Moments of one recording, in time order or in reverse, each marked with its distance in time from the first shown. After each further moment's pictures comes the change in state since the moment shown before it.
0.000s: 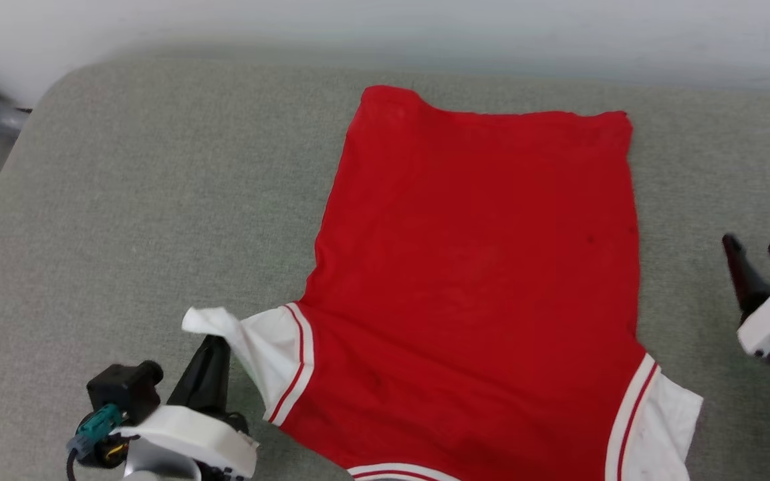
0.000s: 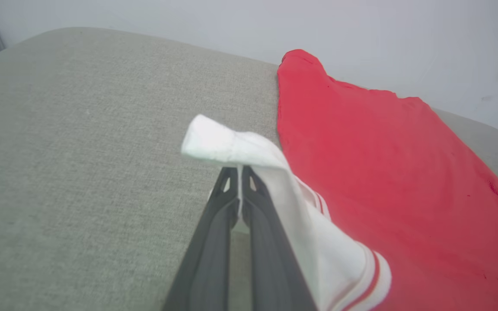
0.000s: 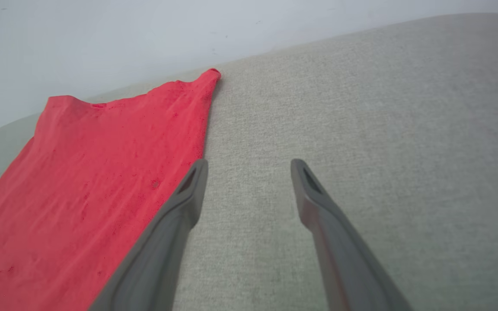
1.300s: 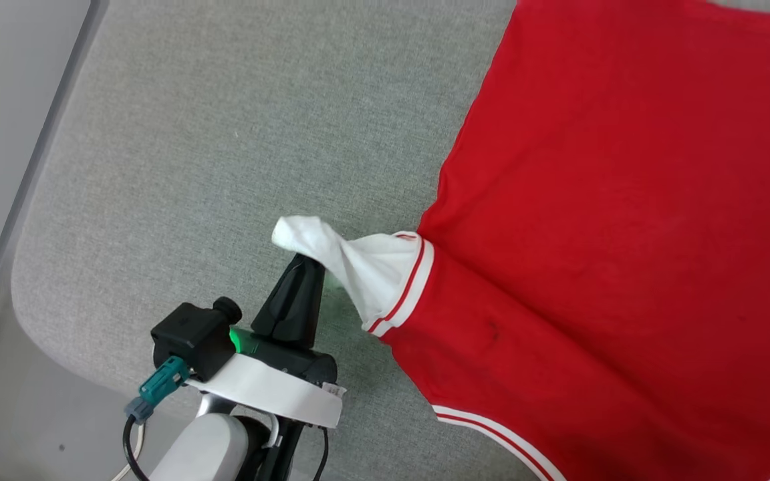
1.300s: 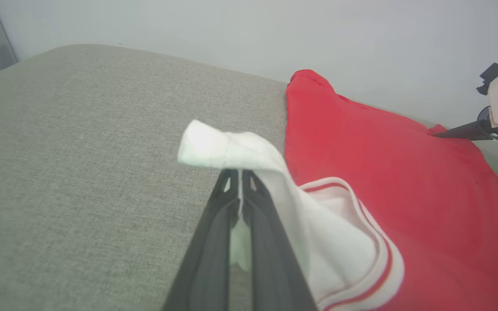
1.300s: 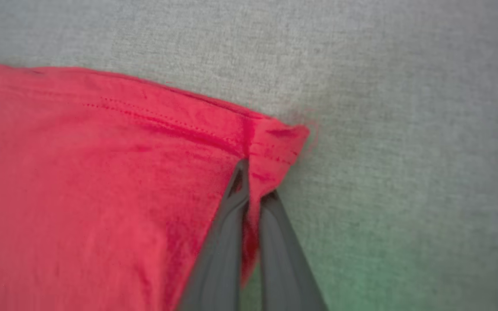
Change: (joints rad) left arm -0.173 -0.176 -0.047 -0.172 0.161 -0.087 -0.003; right arm -0.699 -0.280 0.037 0.434 -0.162 0.001 0.599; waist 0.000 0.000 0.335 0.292
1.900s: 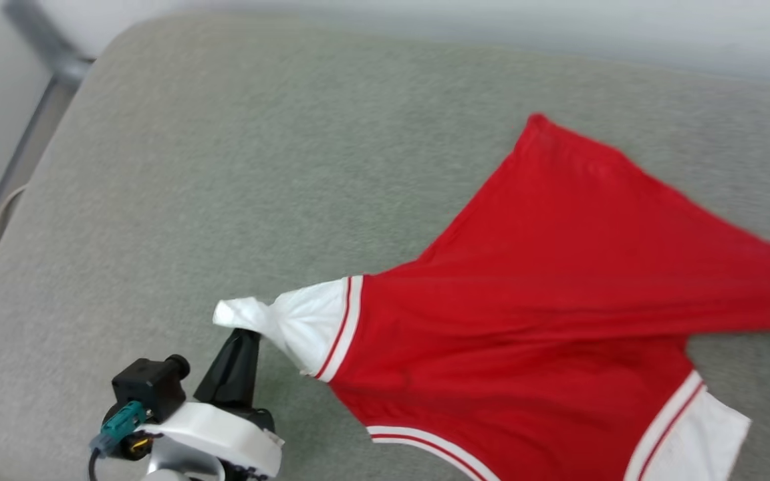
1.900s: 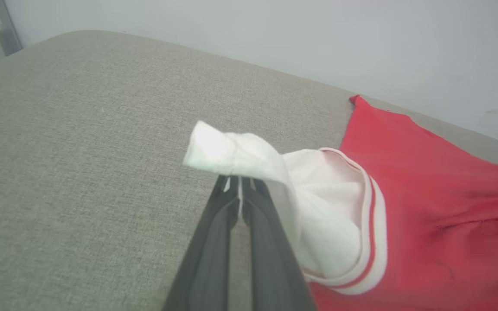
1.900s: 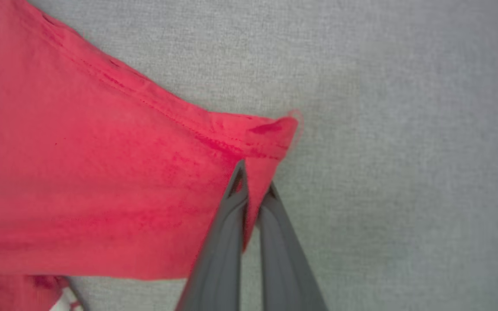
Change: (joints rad) left arm 0.150 0.070 0.070 0.110 -0.054 0.053 0.033; right arm 0.527 -0.037 -0.014 -0.368 0.130 0.000 -0.022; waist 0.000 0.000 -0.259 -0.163
